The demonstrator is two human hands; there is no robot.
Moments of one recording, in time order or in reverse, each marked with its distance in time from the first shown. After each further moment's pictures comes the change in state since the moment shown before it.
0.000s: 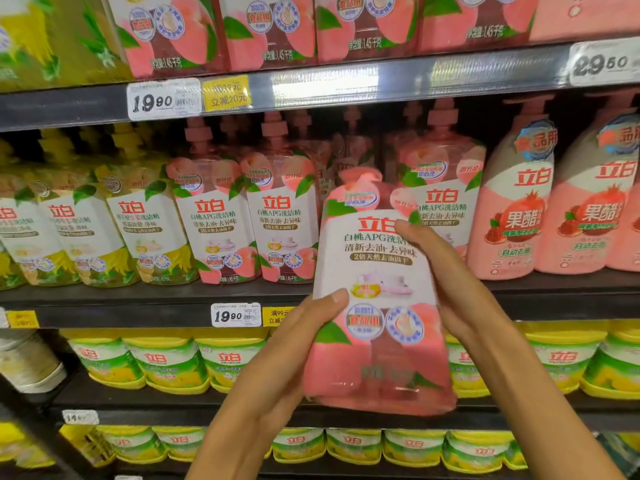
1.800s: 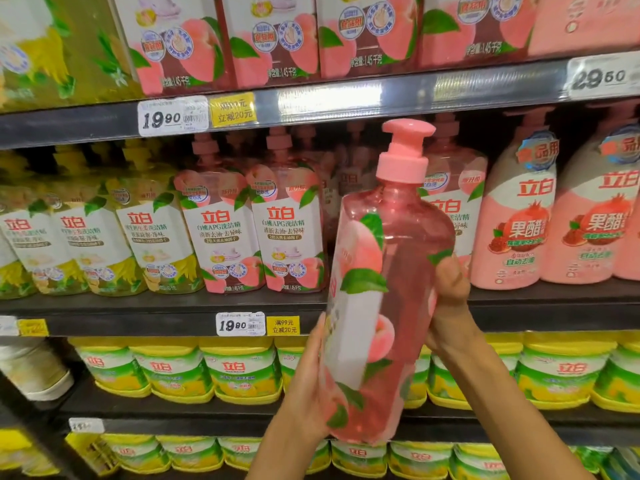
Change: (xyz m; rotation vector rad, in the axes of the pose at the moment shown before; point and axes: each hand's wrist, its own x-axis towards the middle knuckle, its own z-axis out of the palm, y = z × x) left_hand 0.045 -0.062 -0.018 -0.565 -0.087 0.127; right_hand -0.017 0.007 0.017 -0.254 -0.028 -0.453
